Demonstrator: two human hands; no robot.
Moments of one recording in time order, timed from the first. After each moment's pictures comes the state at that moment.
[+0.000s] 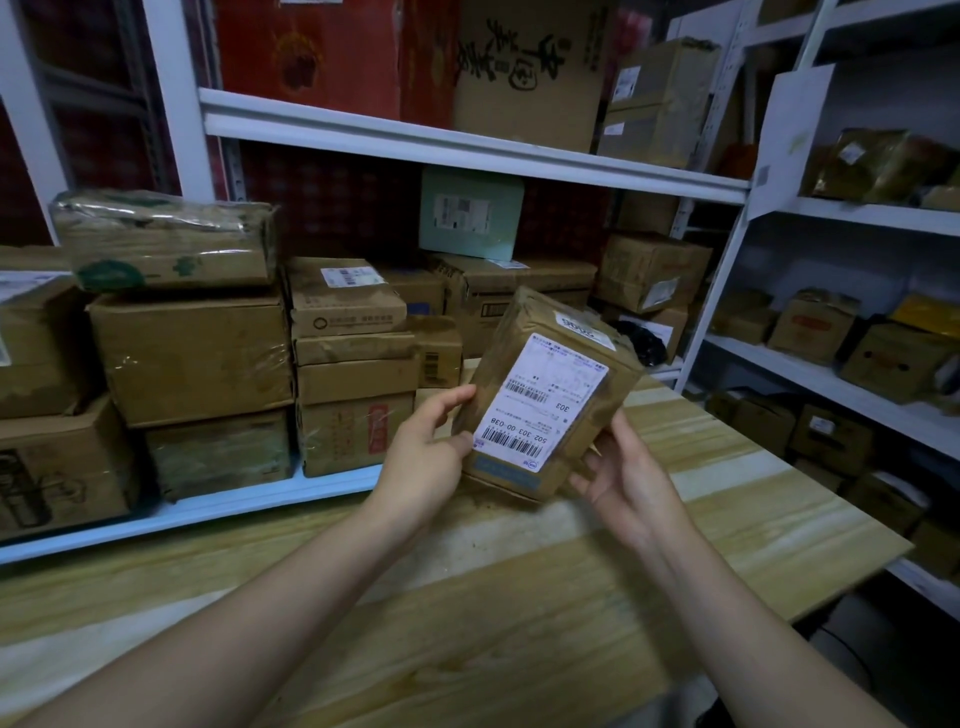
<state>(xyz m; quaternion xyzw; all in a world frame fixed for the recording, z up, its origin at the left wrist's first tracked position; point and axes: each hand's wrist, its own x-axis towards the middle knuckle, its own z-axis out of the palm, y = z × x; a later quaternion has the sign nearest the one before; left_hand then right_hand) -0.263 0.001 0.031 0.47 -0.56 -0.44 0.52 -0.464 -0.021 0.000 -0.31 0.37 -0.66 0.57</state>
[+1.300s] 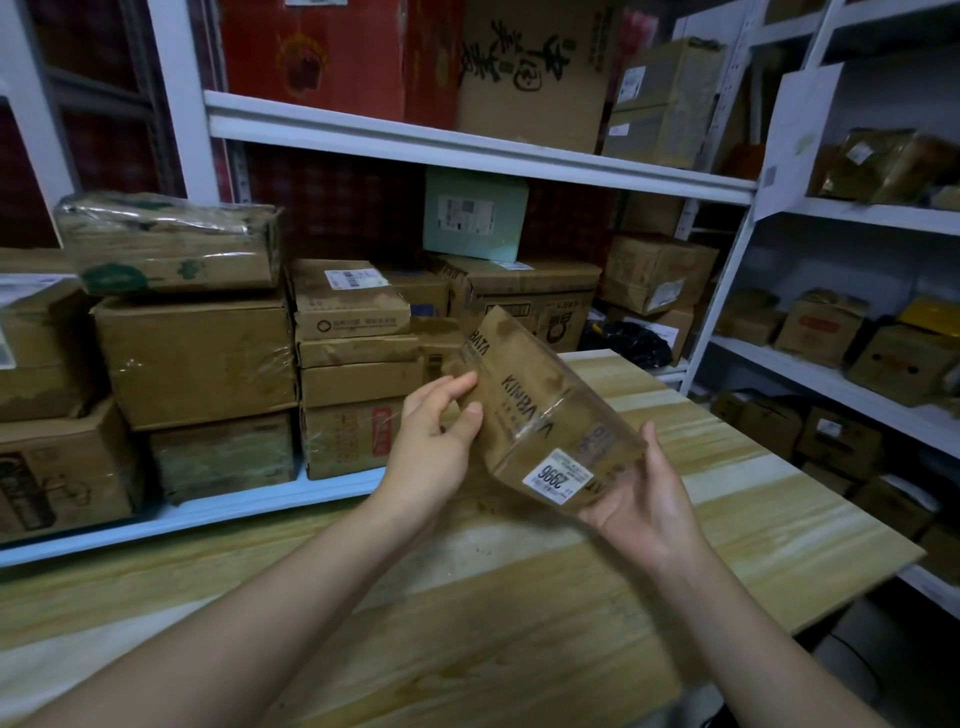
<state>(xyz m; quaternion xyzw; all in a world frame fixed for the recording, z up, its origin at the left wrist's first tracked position) -0.262 -0.006 0.034 0.45 -0.57 -0.42 0.54 -0.476 -0.002 -0.007 -0.24 0.30 -0.62 0.68</state>
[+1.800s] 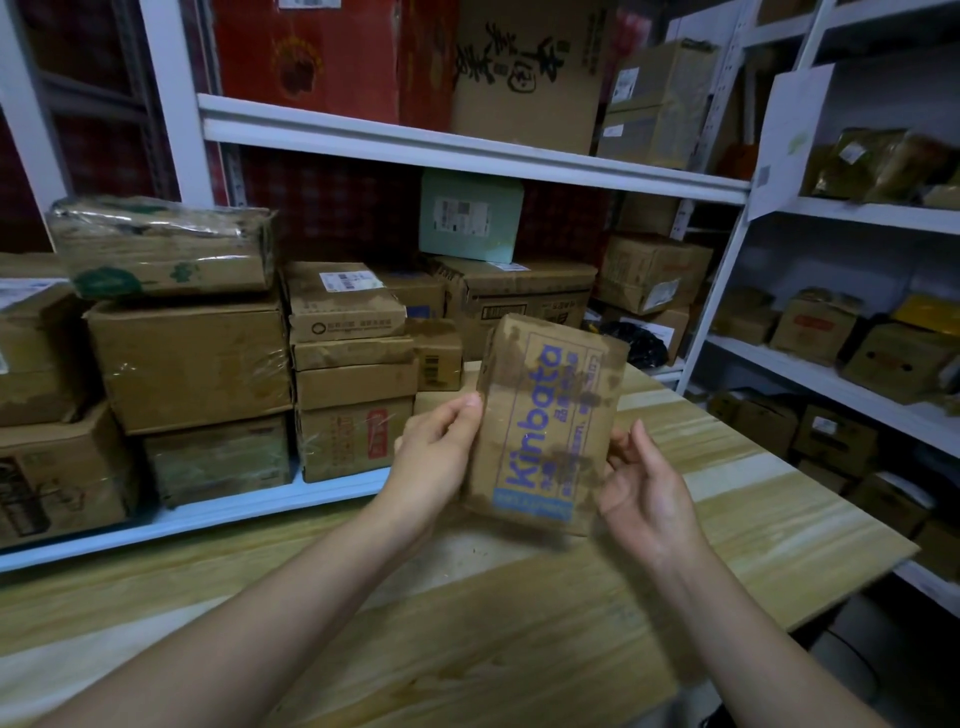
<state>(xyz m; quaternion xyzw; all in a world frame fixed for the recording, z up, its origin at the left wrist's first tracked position) -0.265 -0.007 0.025 0.50 -0.57 -0.44 0.48 -0.479 -0.007 -0.008 -0.25 0.26 -0.68 0.63</state>
